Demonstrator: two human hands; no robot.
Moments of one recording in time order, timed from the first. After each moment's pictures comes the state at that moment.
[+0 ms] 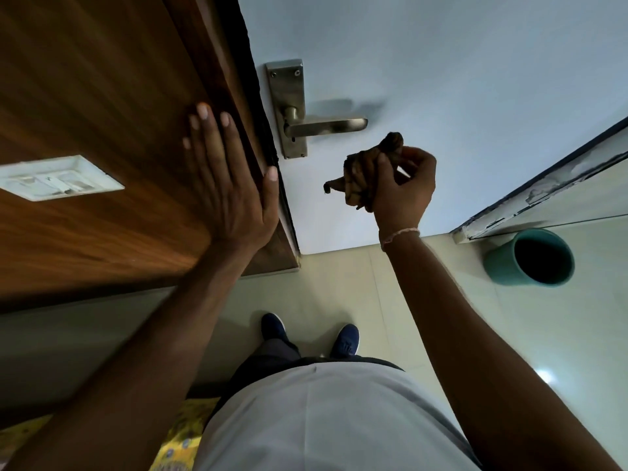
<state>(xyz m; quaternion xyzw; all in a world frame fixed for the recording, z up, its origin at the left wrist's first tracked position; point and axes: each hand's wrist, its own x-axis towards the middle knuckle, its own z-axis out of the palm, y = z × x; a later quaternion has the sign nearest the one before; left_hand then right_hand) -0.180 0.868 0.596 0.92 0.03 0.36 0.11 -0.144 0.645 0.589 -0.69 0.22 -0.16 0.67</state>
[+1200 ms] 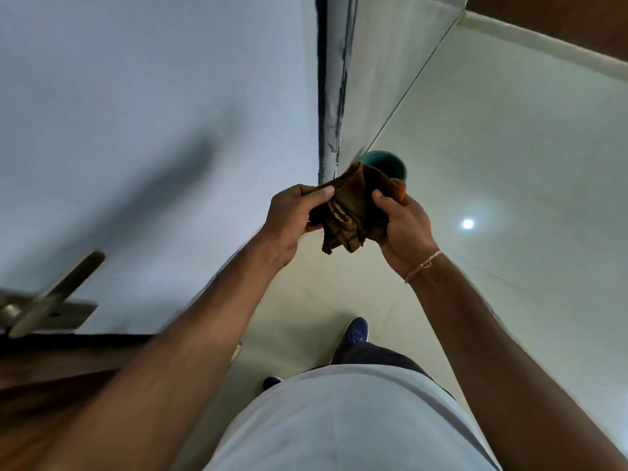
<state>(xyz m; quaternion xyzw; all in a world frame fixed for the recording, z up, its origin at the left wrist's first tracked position) -0.138 0.505 0.604 0.69 -0.09 -0.41 0.59 -0.282 0.384 0.597 -0.41 0.41 -0.22 0.78</state>
